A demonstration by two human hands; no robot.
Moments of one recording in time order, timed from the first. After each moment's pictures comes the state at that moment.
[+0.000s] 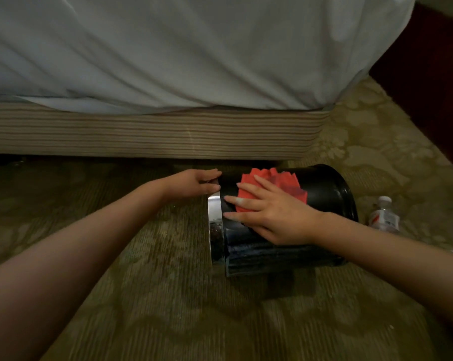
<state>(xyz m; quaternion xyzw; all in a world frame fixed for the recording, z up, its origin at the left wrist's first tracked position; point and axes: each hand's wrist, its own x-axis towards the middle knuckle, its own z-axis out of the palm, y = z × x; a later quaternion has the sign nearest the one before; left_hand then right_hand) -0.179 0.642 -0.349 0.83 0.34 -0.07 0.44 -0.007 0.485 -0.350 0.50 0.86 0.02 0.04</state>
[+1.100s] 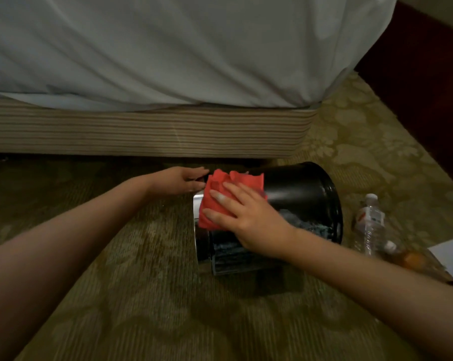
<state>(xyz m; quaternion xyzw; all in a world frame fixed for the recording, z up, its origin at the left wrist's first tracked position) -0.177 0.645 -0.351 0.84 0.34 -0.07 0.42 -0.032 0.472 -0.367 0.52 0.84 0.08 -0.07</state>
